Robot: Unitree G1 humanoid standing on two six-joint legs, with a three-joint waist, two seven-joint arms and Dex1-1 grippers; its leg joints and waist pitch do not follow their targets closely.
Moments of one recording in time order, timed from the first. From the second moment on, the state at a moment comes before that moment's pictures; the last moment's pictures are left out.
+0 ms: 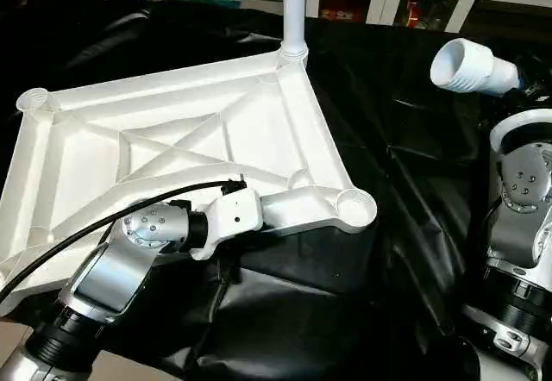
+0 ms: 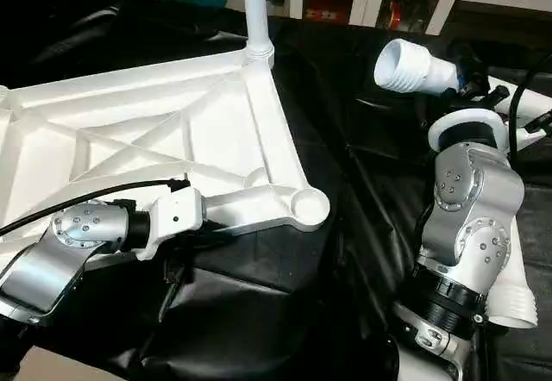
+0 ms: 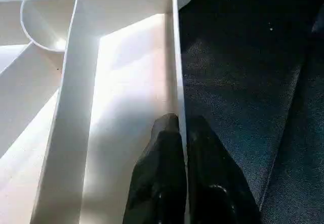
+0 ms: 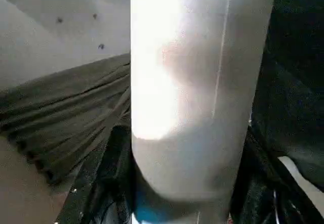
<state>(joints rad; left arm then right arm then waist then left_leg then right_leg) -0.34 0.53 -0.33 -0.13 0.04 0.36 -1.05 -0.57 -0.03 -0.58 -0.13 1.78 0.17 -0.53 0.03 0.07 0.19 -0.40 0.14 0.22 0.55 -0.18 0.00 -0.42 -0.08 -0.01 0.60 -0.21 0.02</state>
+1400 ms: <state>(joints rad) -0.33 0.52 -0.33 -0.14 0.06 0.34 -1.03 -0.35 -0.73 0.05 -0.33 1.06 0.51 0.43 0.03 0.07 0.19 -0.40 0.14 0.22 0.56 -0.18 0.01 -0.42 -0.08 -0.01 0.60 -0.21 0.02</state>
